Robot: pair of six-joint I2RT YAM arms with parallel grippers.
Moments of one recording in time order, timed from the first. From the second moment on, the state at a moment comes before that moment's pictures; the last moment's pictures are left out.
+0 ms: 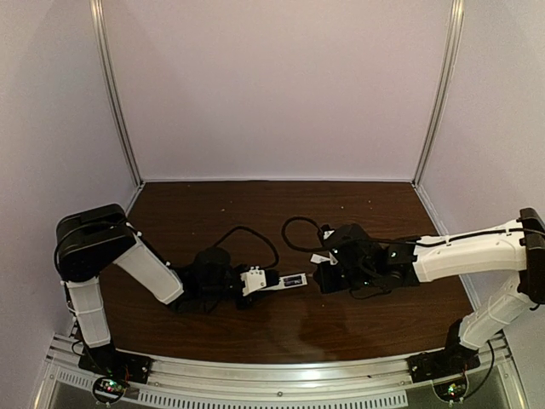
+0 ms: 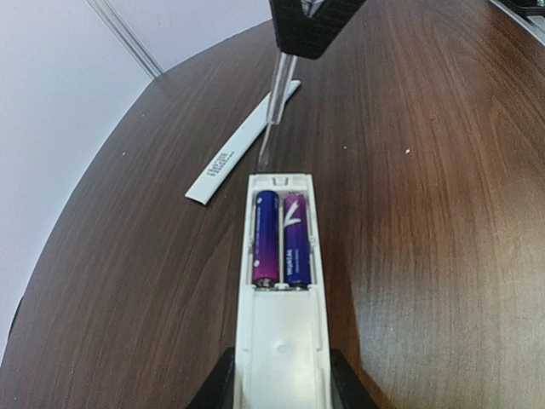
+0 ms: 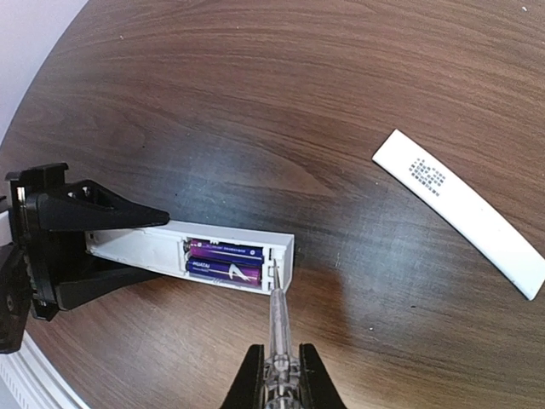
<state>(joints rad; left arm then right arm) -0.95 1.91 0.62 0.87 0.21 0.58 1.03 1.45 0.84 -0.23 0.22 0.68</state>
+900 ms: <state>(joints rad) -0.96 1.93 0.63 0.87 0.17 0.59 1.03 1.50 0.84 -0.20 0.20 0.69</state>
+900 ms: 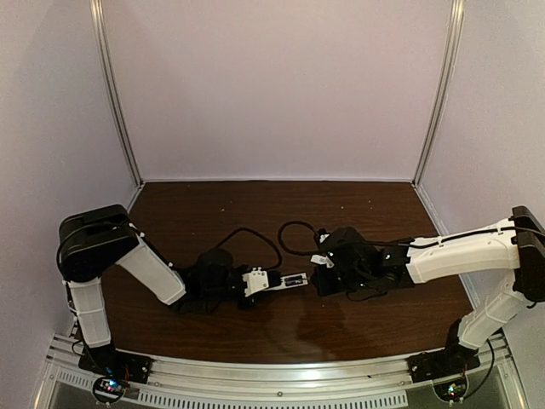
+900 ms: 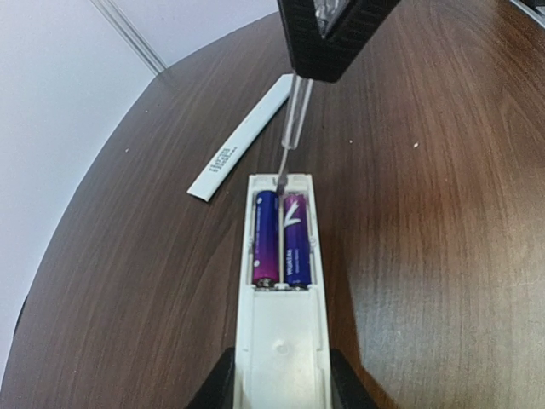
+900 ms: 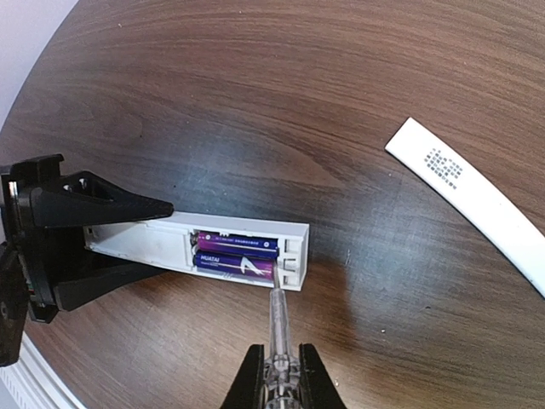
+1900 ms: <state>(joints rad) -0.97 1.95 0.65 0.86 0.15 0.60 1.04 1.52 0.84 -0.20 0.23 0.69</state>
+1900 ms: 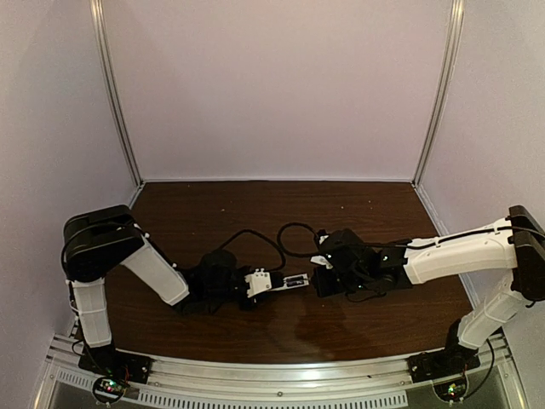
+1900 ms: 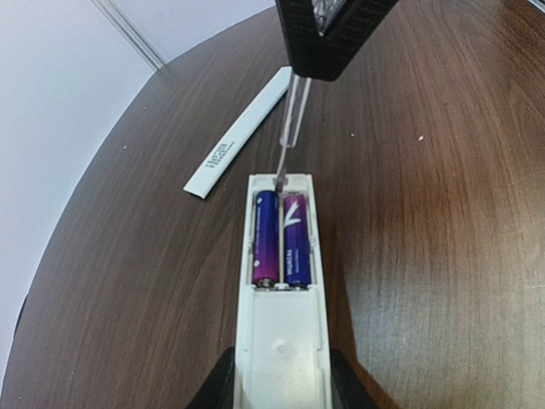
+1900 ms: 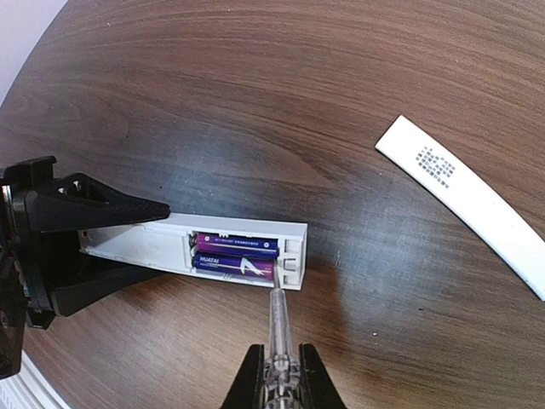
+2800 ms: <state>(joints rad) -0.97 1.97 0.66 0.86 0.13 0.60 1.04 1.55 0.86 -0.21 0.26 0.69</state>
